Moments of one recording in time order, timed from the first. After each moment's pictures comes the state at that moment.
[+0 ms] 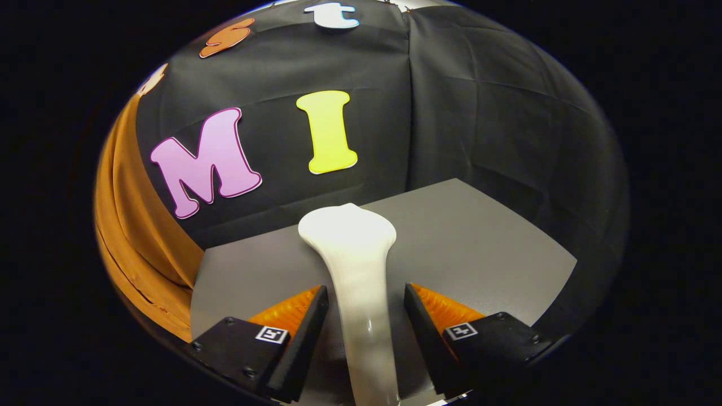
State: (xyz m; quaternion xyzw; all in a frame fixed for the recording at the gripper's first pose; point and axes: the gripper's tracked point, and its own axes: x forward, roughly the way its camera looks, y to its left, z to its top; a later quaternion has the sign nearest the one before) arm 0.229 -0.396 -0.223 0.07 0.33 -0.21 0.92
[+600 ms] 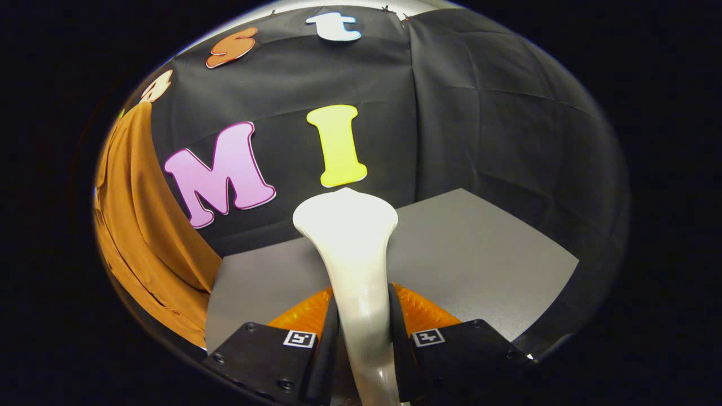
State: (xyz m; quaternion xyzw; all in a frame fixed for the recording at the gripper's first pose) arm 0.218 -0.382 -0.178 0.08 0.26 -0.20 0.94
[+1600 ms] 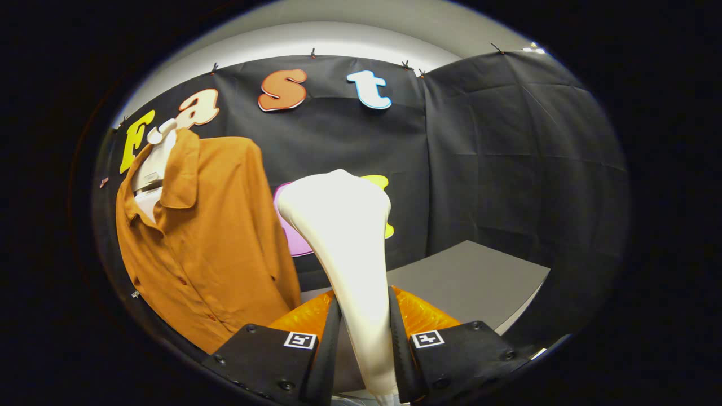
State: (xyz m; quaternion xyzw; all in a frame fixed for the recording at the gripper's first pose) arm 0.191 -0.202 -0.073 0.03 0.13 -0.20 0.97
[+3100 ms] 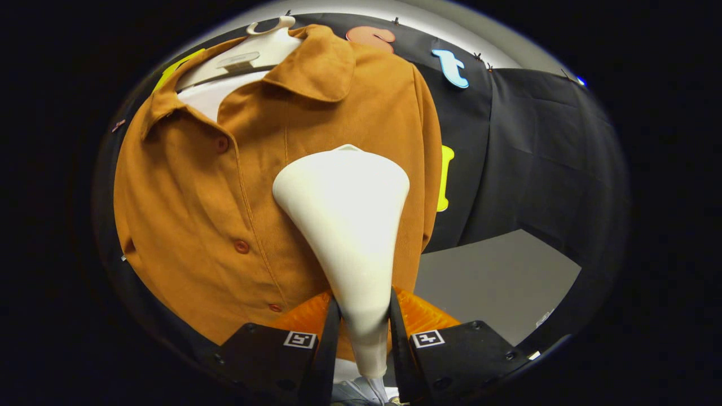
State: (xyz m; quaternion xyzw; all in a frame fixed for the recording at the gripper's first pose) arm 0.269 -0.054 -0.177 -0.04 0.25 -0.16 0.95
